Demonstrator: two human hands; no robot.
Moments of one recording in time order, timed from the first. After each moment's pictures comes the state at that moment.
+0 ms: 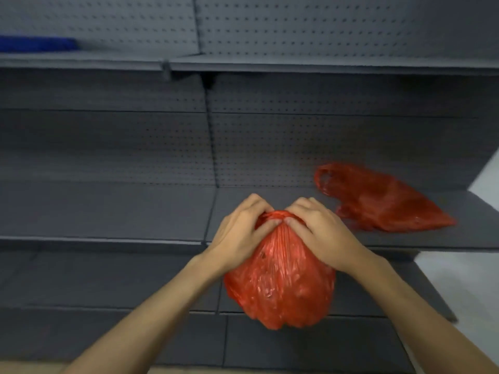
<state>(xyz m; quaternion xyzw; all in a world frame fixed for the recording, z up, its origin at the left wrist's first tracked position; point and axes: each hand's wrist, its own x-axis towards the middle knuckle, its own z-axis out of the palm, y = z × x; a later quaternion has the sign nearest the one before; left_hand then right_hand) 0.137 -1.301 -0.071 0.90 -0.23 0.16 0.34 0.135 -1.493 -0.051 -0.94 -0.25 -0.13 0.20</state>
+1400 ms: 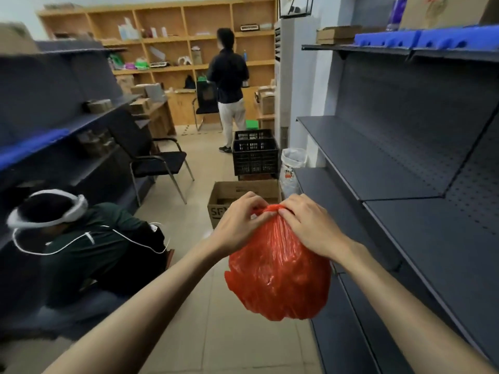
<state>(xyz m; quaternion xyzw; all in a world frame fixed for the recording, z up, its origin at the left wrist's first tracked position) -0.152 -0.530 -0.075 0.79 0.47 0.34 0.22 0.031 -0.553 -0.065 -0.55 -0.80 0.08 0.25</state>
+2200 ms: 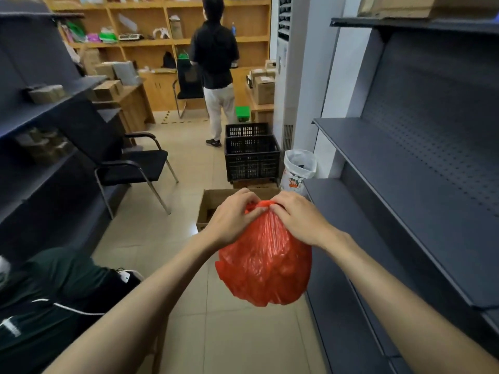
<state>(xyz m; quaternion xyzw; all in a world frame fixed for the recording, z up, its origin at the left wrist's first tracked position) -0.233 -0.099 -0.113 0.80 0.48 0.29 0.21 -0.050 -0.125 -0.097 -0.57 -0.79 0.13 0.21</state>
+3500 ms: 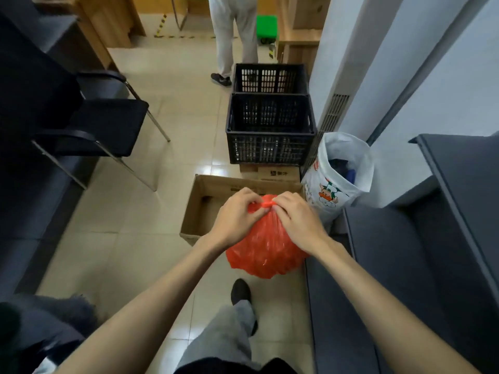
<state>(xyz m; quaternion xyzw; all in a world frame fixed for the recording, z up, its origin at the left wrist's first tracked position) -0.189 0.516 -0.284 0.71 0.58 0.25 0.31 -0.010 0.513 -0.283 -0.56 -0.78 0.21 0.17</state>
